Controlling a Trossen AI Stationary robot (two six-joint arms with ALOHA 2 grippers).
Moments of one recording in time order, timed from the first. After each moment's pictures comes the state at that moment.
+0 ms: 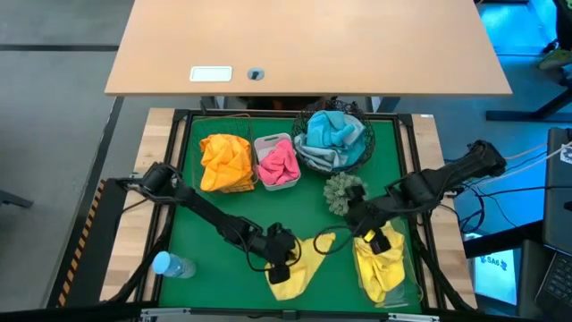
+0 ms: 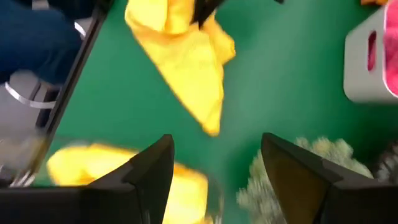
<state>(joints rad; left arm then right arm) -0.45 1.99 1.19 0.03 -0.21 -0.70 0.47 1.40 1.46 -1.15 0.02 0.07</state>
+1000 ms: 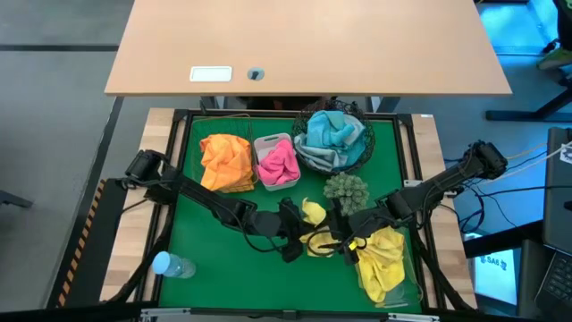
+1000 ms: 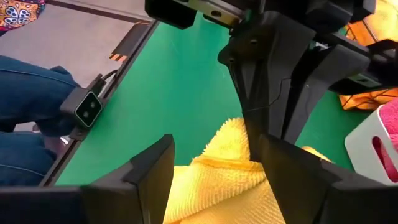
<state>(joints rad) -0.35 1.83 1.19 0.29 -0.40 -0.53 0.47 1.38 1.01 -0.24 0.16 0.08</state>
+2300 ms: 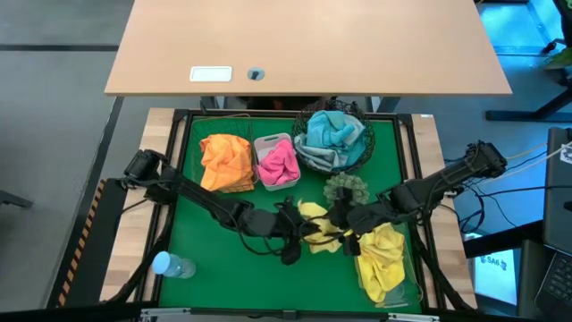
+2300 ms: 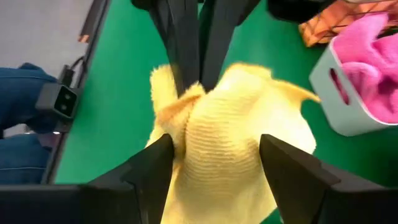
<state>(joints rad) -0.36 1.82 1.20 0.42 -0.42 -0.40 0.47 1.38 1.20 -0.64 0.23 0.32</state>
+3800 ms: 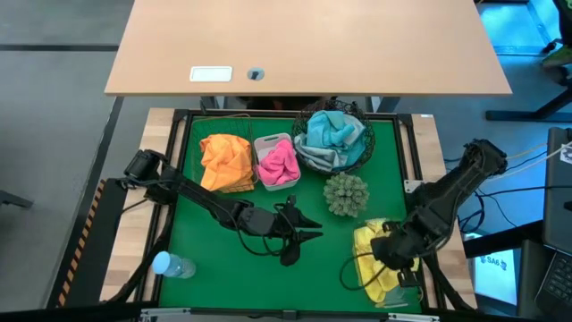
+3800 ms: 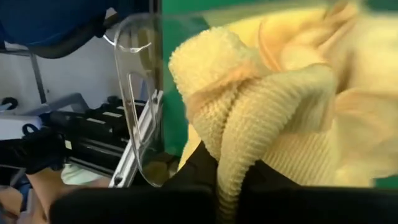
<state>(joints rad) -0.36 1.82 1.19 0.48 -0.38 -0.33 0.77 1.36 1.23 -1.14 -0.32 0.74</state>
